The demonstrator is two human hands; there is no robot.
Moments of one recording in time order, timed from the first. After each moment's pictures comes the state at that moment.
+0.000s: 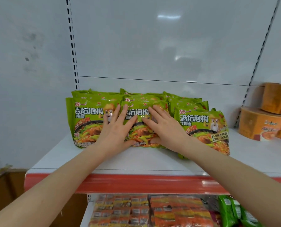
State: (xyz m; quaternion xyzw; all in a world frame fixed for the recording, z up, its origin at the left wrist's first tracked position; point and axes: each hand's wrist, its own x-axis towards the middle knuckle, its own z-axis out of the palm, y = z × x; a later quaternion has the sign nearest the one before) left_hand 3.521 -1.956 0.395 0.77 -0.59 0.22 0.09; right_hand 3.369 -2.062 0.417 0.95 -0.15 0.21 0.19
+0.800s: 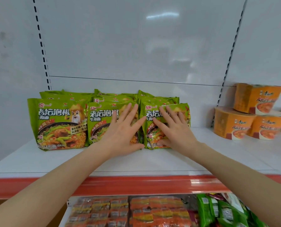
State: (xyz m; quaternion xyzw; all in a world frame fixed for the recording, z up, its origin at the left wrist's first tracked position) left_hand 3.440 -2.010 0.404 0.70 -0.66 0.25 0.10; right_hand 3.272 -2.136 0.402 0.91 -0.21 0.23 0.28
